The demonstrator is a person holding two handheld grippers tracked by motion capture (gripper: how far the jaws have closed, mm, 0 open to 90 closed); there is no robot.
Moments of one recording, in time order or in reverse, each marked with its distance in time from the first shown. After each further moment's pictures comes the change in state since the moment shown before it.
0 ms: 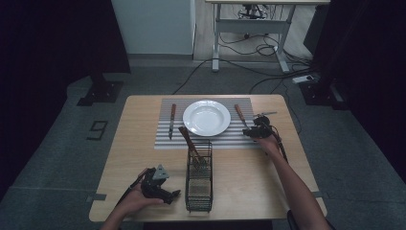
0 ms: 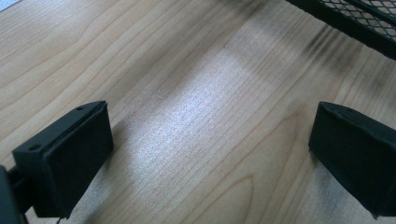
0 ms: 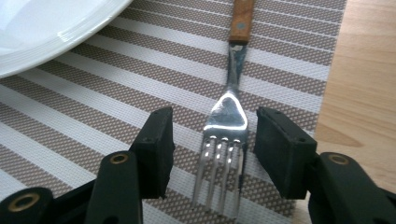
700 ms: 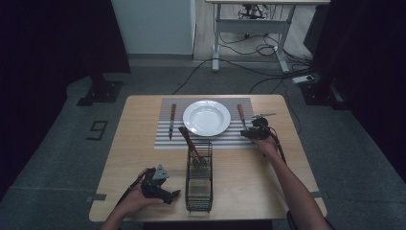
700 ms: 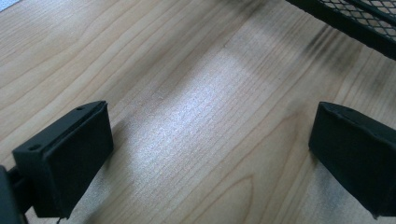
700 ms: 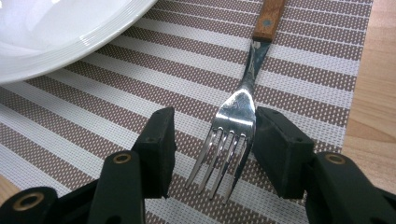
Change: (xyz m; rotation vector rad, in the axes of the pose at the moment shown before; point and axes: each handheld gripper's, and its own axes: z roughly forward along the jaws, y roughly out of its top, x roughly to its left) left arm 0.000 0.000 0.000 0.000 0.001 0.000; right arm 0.009 -0.003 0.000 -0.008 0.035 0.019
